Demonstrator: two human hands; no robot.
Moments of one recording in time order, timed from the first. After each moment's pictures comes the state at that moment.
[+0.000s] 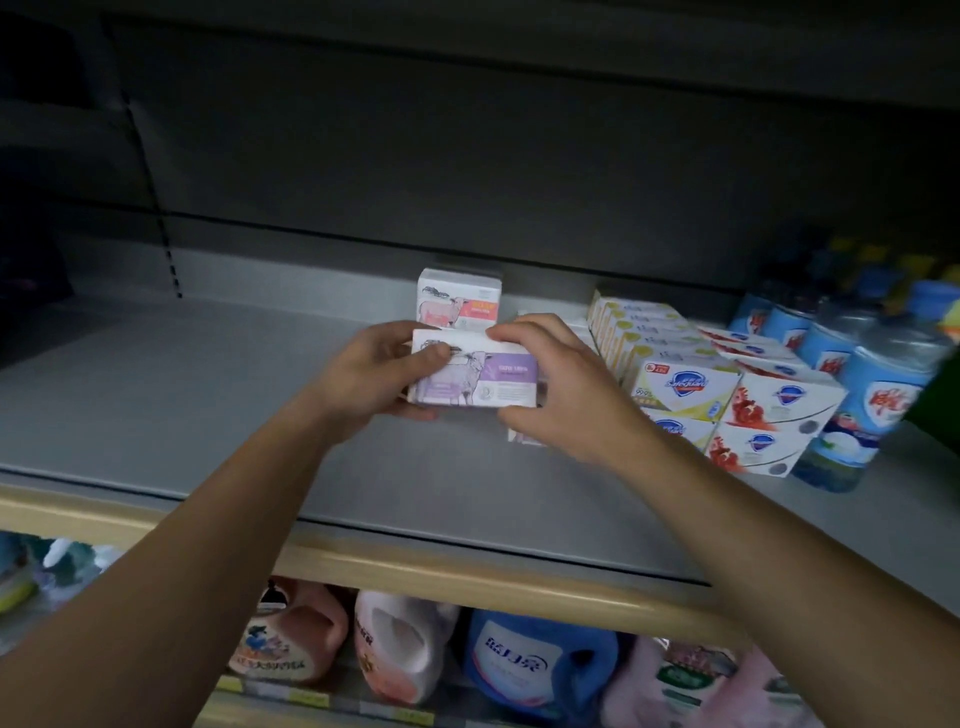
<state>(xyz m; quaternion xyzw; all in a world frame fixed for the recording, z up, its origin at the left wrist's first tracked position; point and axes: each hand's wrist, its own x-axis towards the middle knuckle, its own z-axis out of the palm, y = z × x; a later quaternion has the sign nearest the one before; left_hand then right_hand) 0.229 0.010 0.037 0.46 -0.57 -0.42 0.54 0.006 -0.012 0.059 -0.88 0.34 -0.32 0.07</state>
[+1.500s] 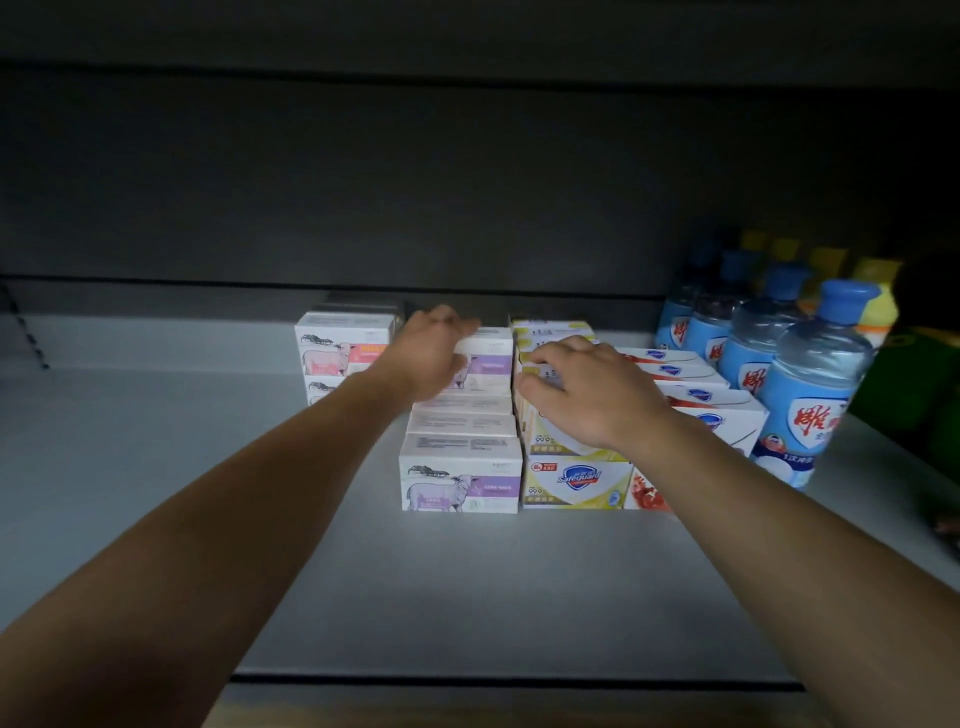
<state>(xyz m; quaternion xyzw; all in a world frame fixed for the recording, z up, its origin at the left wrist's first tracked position) 0.115 -0.166 0.064 0.59 -0.77 0.05 0.24 -0.098 -0.103 0.080 -0.81 0.56 -0.17 -0.02</state>
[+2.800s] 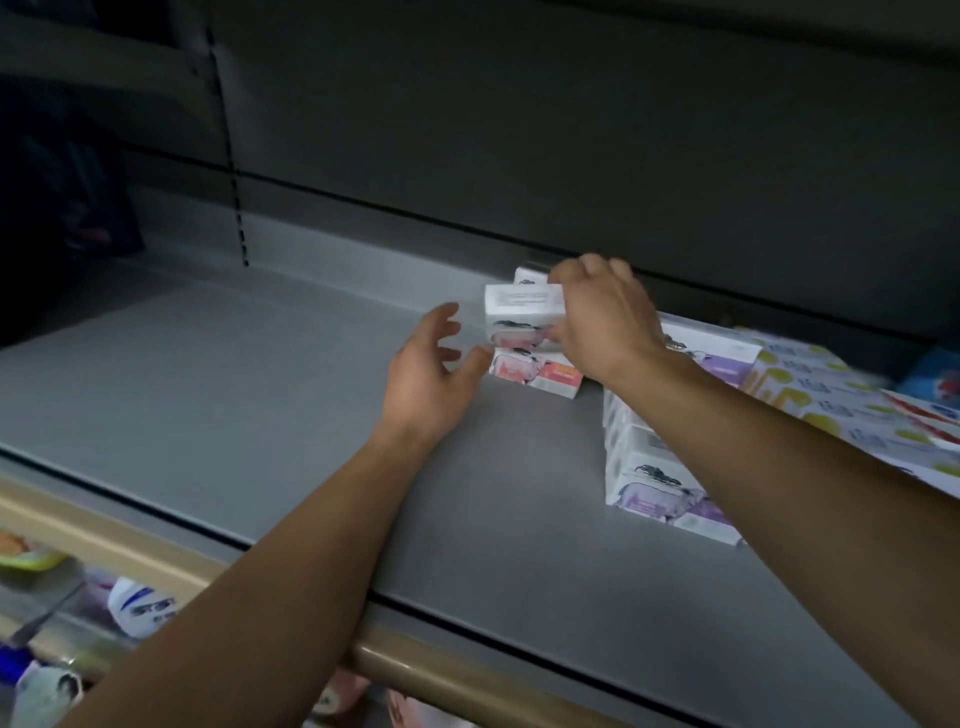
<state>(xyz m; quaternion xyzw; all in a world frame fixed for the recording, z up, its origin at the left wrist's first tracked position) 0.267 -0.061 -0.010 0.60 -0.47 -0.16 0.63 0.118 -0.143 0.081 -0.85 0.45 -0.19 -0.18</state>
